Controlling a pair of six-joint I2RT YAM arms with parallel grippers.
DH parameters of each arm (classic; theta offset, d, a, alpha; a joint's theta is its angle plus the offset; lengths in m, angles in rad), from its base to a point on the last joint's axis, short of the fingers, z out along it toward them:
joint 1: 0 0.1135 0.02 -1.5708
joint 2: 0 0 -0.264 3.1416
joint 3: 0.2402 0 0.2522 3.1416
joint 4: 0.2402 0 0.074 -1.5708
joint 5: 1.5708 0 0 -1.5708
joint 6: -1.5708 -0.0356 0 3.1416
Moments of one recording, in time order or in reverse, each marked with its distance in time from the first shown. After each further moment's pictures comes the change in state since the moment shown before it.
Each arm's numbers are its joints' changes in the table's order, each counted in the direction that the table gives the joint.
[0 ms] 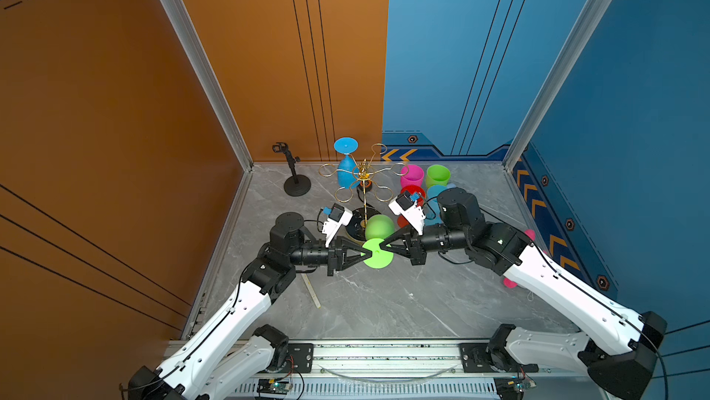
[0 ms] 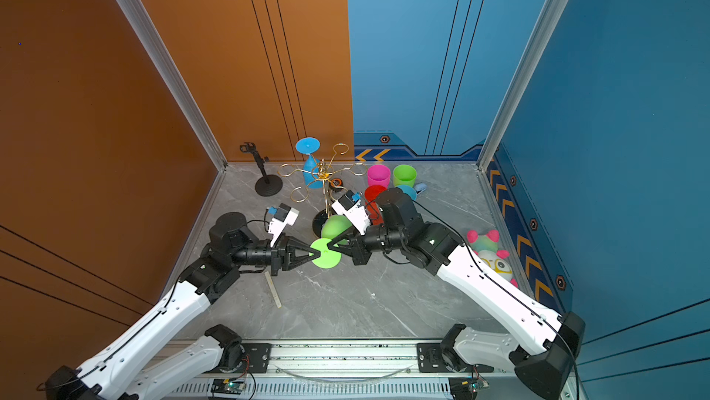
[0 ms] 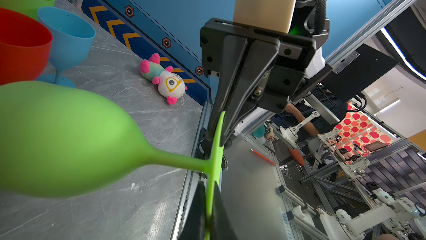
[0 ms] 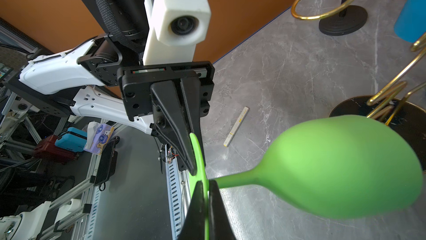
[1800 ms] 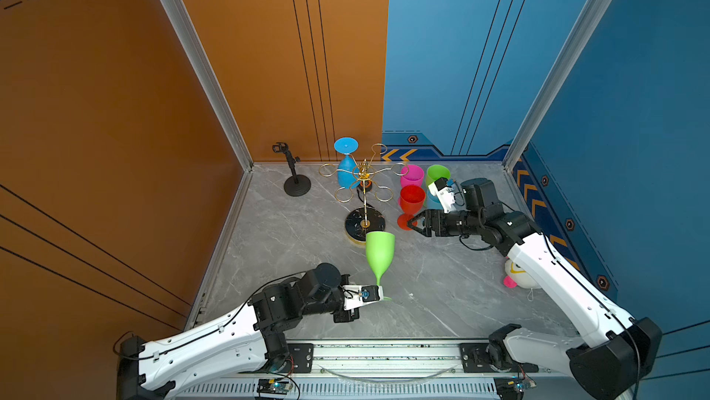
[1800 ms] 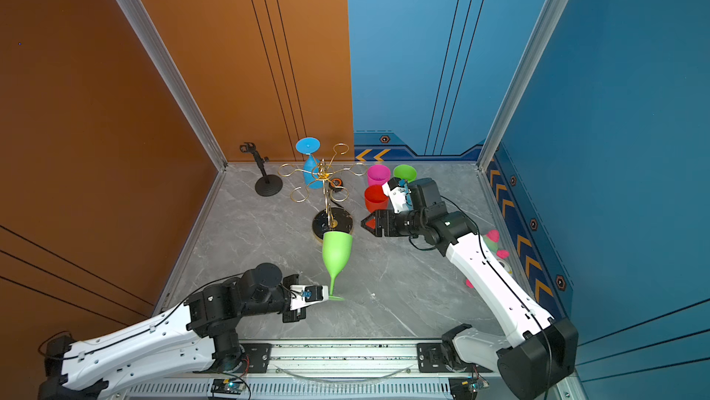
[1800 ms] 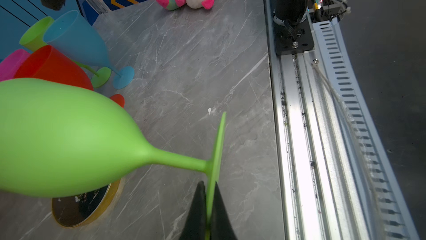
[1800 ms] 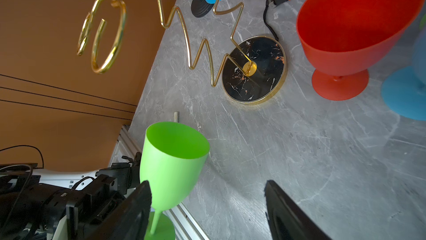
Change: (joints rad) left arm -0.624 -0.140 -0.117 0.401 -0.959 -0.941; right arm -0.349 0.040 -0.048 0.140 0.092 -0.200
